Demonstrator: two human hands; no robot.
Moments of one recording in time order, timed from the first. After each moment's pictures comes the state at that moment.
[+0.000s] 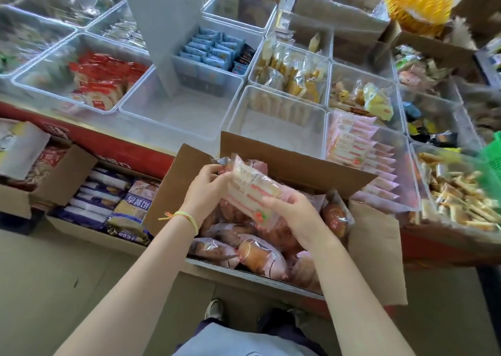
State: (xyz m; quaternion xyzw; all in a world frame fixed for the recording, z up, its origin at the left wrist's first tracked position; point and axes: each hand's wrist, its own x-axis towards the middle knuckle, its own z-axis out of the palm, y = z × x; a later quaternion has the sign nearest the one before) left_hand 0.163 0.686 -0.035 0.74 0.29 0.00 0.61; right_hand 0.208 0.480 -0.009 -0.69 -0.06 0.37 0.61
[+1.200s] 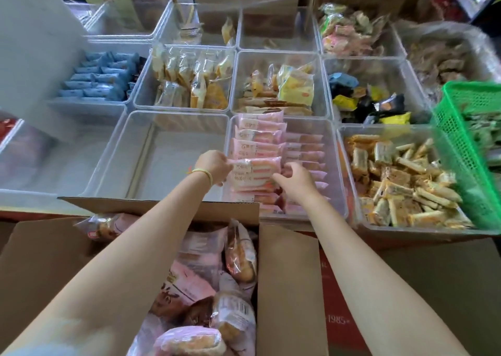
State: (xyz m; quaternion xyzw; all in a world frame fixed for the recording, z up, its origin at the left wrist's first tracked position) left_hand 0.462 0.467 -0.057 0.89 0.23 -0.17 0.36; right_hand 0.466 0.256 -0.077 -0.88 0.04 0.21 0.42
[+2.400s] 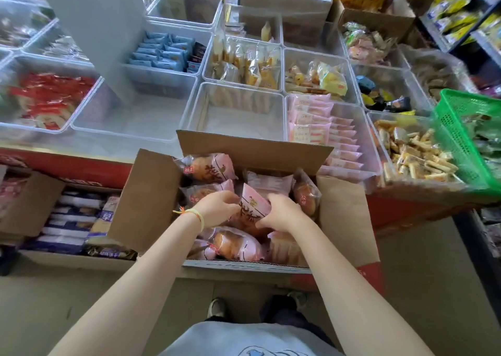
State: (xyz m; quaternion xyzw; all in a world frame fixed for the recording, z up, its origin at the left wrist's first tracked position) left_hand 0.180 0.612 -0.049 0.89 0.09 -0.26 0.37; right_hand 0.215 0.429 -0.045 -0.93 -0.07 0.32 0.15
